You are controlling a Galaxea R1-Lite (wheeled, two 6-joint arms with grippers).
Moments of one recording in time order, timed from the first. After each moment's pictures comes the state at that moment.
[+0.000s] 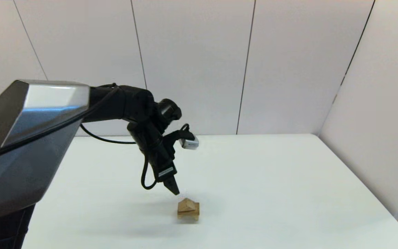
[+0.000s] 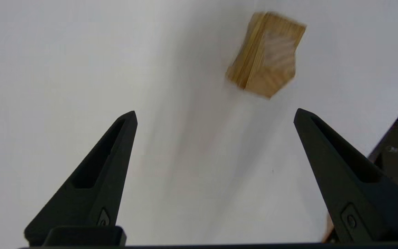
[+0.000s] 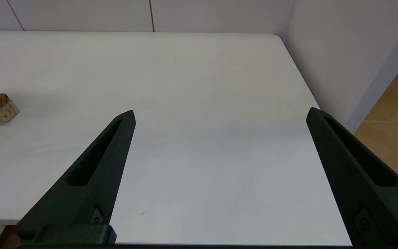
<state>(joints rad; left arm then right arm) -0.50 2.27 -1.89 0.98 -0.22 0.66 0.00 0.00 -0.03 0.09 0.01 -0.02</state>
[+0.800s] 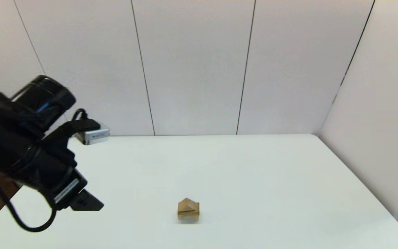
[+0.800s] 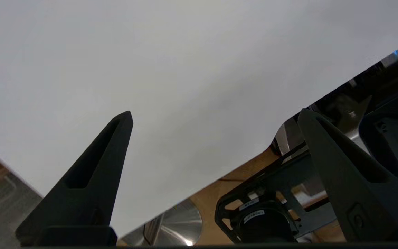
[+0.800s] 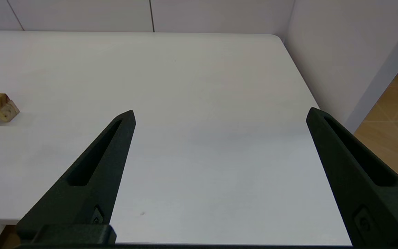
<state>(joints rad) -0.32 1.54 -1.24 0.89 -0.03 0.30 0.00 0.00 -0.03 0.09 0.01 -0.02</state>
